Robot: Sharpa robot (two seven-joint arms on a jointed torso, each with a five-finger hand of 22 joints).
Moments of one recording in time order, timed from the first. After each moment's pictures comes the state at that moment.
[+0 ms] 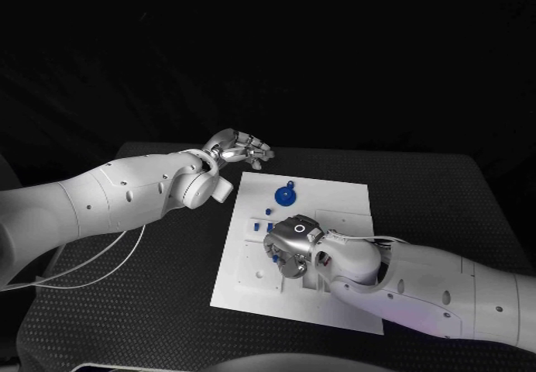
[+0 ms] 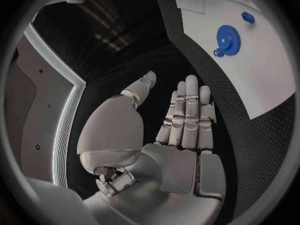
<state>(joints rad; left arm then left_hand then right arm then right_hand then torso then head) 1.28 -0.70 -0.14 1.19 -0.35 -0.26 0.26 1.09 -0.19 0.48 -0.14 0.06 0.83 0.19 0.24 0.51 1.18 0.12 0.10 0.27 1.06 0.03 0.62 0.53 0.02 0.76 -0.07 0.60 1.23 1.12 -0.46 -0.24 1.46 -1.88 -0.28 -0.19 1.16 -0.24 0.92 -0.22 0.06 1.08 0.09 0.39 0.49 1.35 0.03 0.18 0.27 1.30 -0.07 0.78 0.82 0.25 1.11 0.06 0.61 1.31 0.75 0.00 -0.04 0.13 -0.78</state>
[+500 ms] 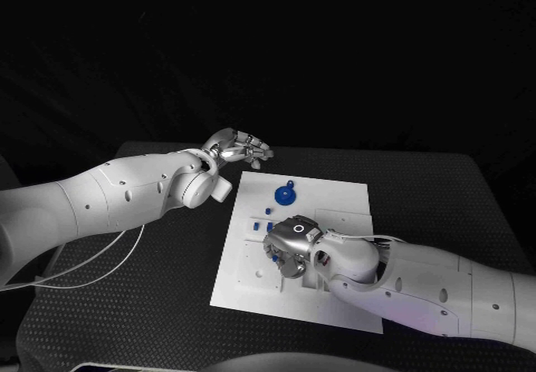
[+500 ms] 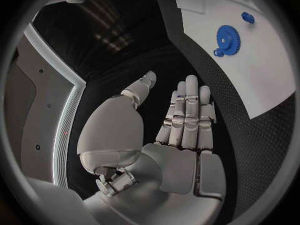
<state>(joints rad) 1.28 -0.71 -0.14 1.19 -0.35 -0.26 0.26 1.09 -0.19 0.48 -0.14 0.06 0.83 0.19 0.25 0.51 1.18 0.12 0.10 0.27 1.06 0.03 0.62 0.53 0.02 0.76 -0.07 0.59 1.23 1.12 -0.45 -0.24 1.45 -1.86 -0.27 -0.18 1.15 -0.24 0.92 -0.22 0.07 1.06 0.10 0.38 0.49 1.32 0.05 0.15 0.27 1.29 -0.06 0.77 0.82 0.25 1.09 0.06 0.61 1.31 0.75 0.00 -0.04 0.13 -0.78</state>
